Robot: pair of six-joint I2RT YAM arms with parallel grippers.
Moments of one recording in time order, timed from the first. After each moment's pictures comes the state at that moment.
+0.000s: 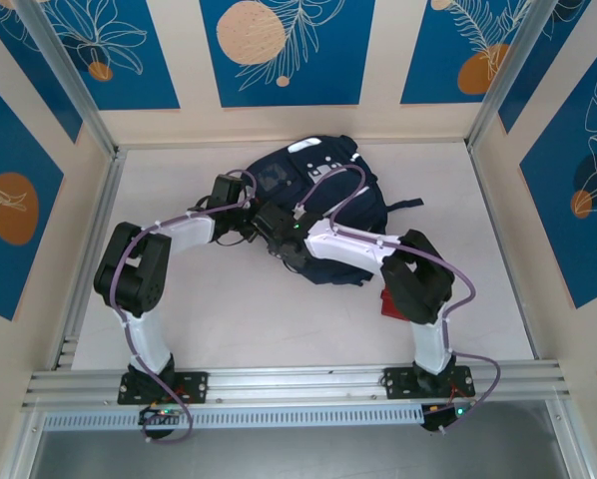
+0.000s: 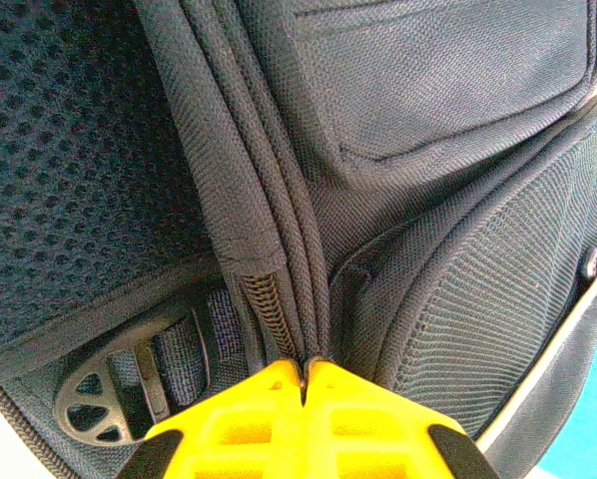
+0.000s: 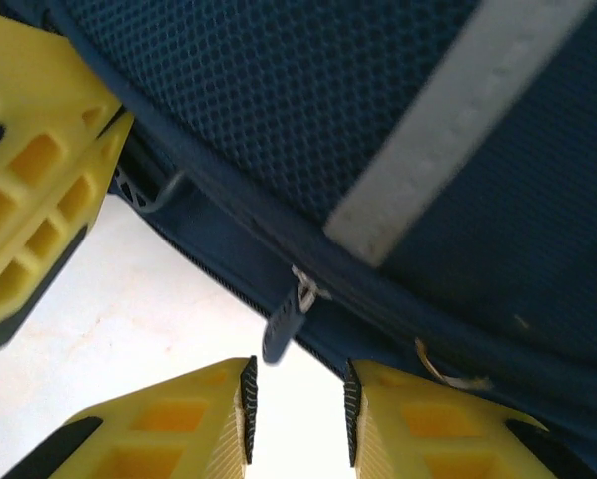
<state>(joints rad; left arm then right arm) -0.38 1.87 1.13 -0.04 0.58 -1.04 0.89 1.97 1.49 -0.69 0.27 1.28</state>
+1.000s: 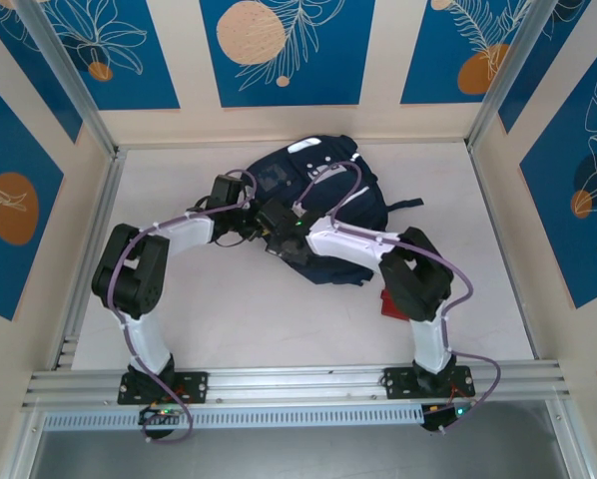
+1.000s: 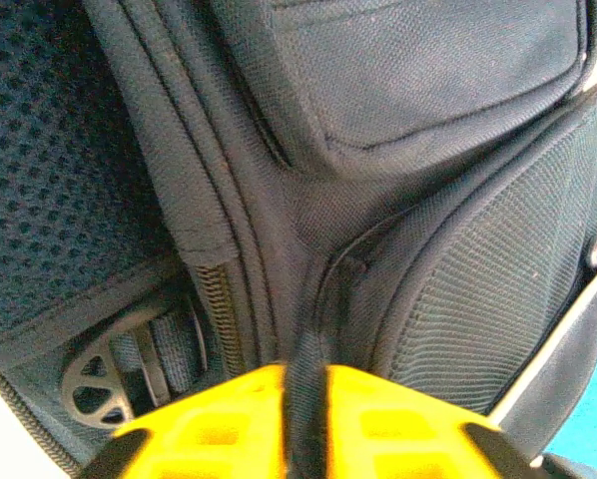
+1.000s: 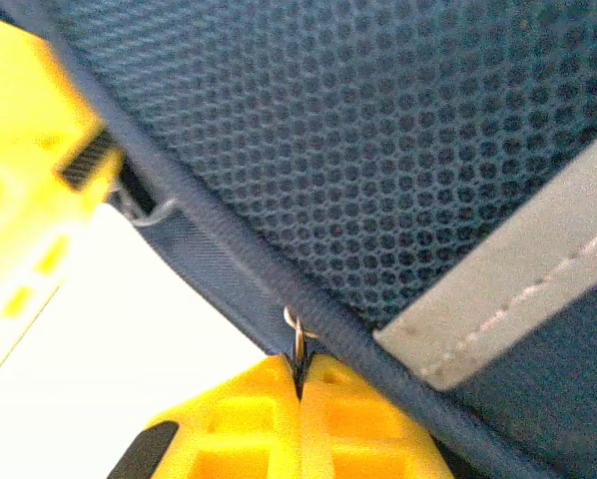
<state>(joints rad) -0.37 1.84 1.11 -0.06 0.56 -0.99 0.84 1.94 1.46 -0.64 0.18 1.12</state>
